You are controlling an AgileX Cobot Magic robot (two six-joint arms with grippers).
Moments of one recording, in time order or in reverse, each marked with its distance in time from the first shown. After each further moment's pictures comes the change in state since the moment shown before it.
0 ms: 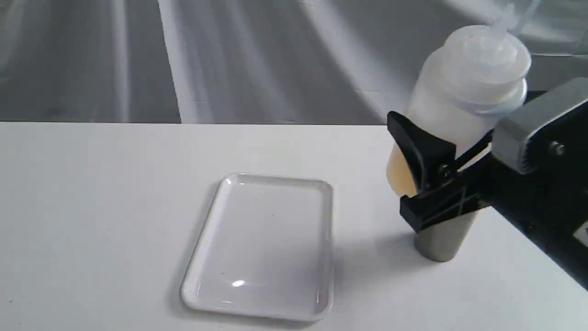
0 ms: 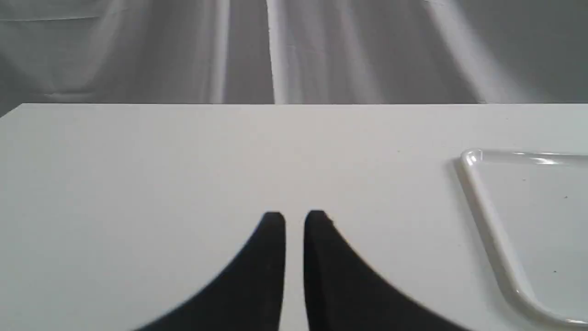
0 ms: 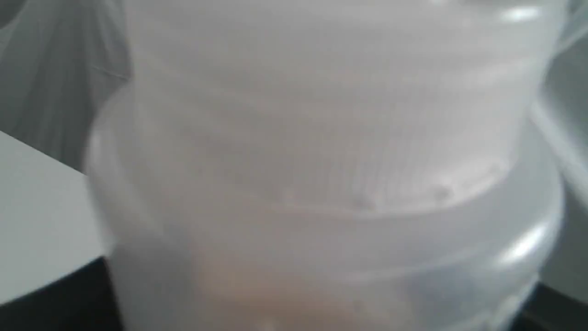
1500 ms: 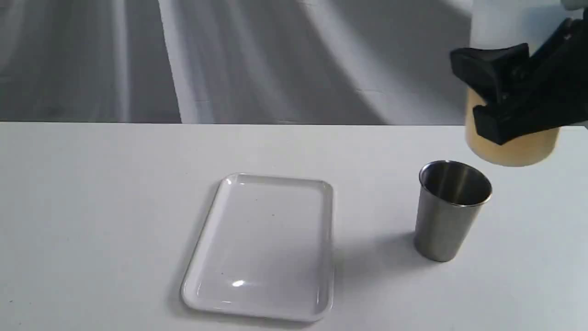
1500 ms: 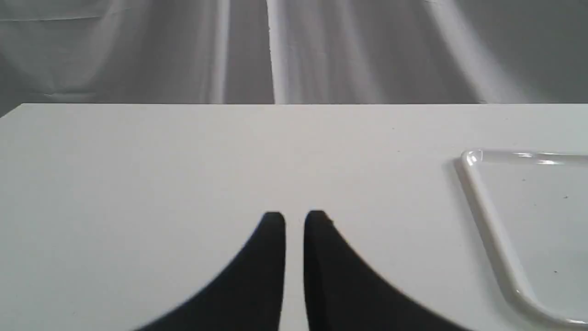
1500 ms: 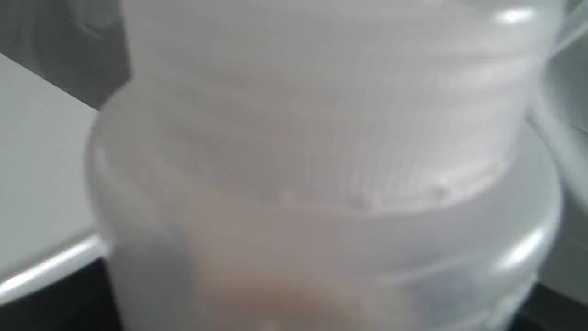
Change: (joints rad) left arm 0.000 0.000 0.000 0.000 0.000 0.000; right arm -0.134 -0.181 -0.375 -1.092 0.899 0.983
